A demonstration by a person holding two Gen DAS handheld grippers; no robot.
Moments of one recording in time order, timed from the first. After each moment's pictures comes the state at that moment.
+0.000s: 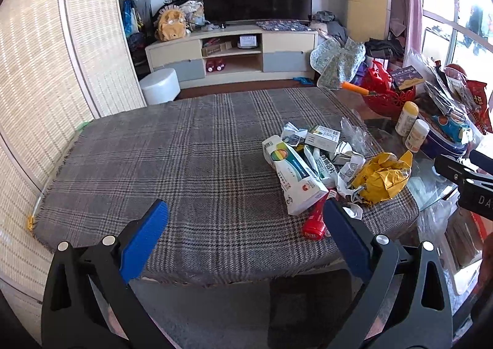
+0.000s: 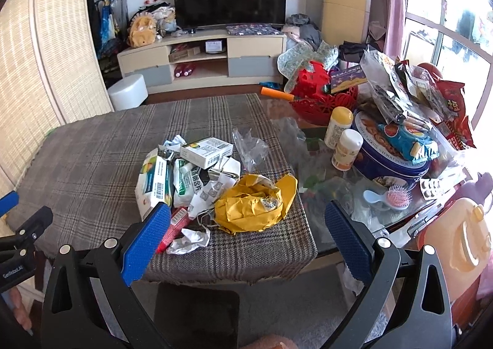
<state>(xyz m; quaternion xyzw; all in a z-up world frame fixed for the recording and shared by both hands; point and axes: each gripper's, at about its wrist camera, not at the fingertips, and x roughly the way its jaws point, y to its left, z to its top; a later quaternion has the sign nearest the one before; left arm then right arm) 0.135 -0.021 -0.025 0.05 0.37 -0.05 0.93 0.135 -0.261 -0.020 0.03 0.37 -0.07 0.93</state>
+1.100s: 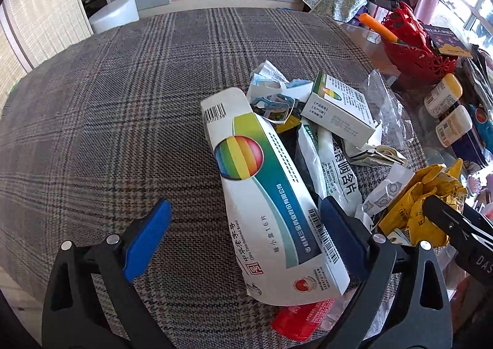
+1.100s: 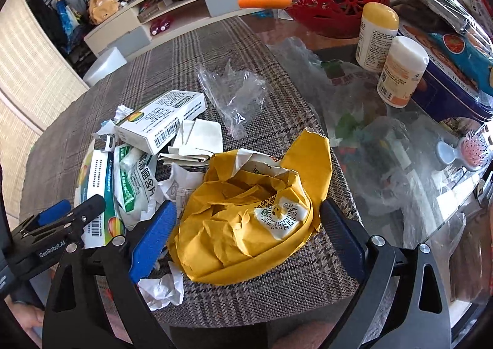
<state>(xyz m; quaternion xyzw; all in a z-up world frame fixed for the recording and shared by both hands) 0.306 -0.080 -0.158 0.01 0.53 -0.10 0.84 0.257 -0.307 -0.143 0.15 0.50 -0.07 0.85</state>
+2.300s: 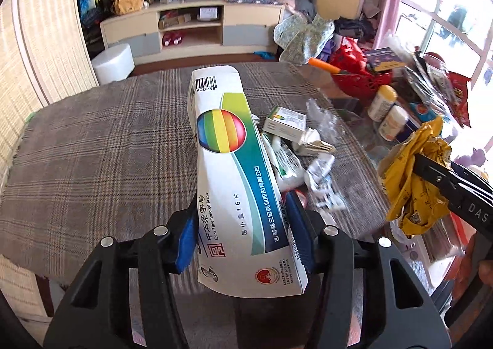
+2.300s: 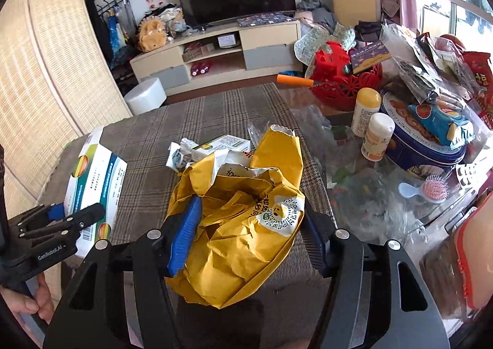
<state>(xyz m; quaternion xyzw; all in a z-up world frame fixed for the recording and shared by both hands) 0.172 -0.049 -0.053 0.03 0.43 -0.14 0.89 0.156 -0.283 -0.044 0.10 0.38 -0.01 0.92</state>
